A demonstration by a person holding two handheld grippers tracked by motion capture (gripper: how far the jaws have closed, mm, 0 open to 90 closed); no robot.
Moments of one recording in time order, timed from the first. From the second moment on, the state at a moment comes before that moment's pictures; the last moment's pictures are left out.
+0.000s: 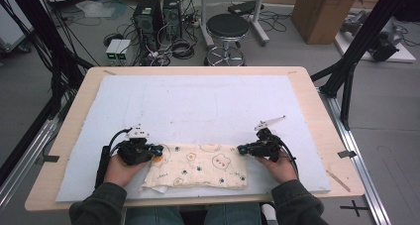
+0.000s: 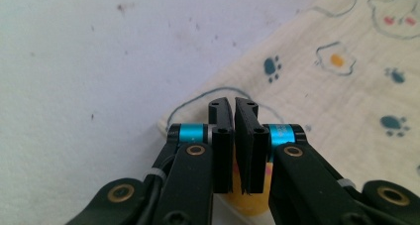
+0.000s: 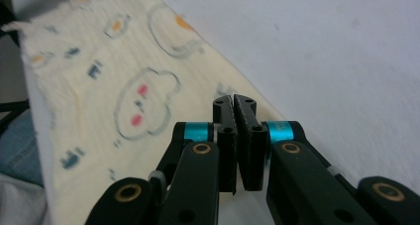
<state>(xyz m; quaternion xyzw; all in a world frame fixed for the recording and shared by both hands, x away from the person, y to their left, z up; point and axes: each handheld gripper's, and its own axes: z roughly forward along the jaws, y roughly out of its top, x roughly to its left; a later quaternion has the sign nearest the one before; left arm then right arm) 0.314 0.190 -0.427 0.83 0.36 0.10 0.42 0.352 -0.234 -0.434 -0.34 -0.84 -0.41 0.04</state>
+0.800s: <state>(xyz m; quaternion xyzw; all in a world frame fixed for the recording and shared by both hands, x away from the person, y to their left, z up) 0.328 0.188 -0.439 0.83 0.39 0.13 0.39 0.370 -0.206 -0.442 -0.33 -0.86 -0.40 0.04</state>
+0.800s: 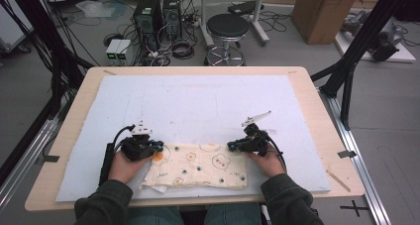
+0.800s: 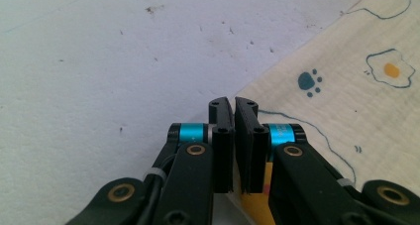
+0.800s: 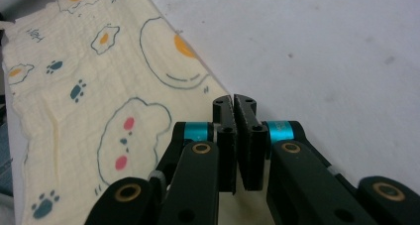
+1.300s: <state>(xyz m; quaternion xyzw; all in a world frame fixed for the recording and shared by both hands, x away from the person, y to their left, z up) 0.327 0.191 -0.440 0.83 0.38 0.13 0.39 0.354 -0.246 -0.444 -0.35 -0.84 -0.41 0.03</state>
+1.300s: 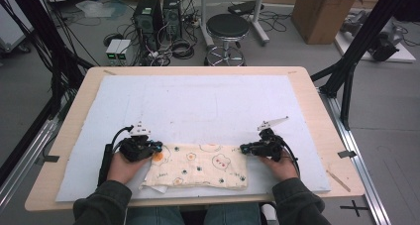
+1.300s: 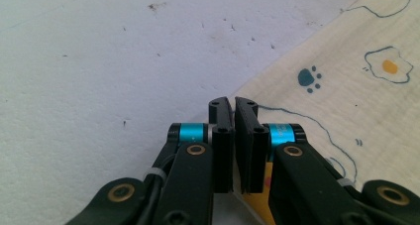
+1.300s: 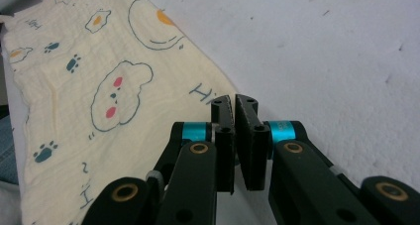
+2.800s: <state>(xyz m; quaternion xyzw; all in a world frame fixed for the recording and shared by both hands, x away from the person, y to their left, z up) 0.295 0.204 -0.411 0.81 0.34 0.15 0.45 0.327 -0.250 -0.420 -0.32 -0.82 -0.47 -0.06</state>
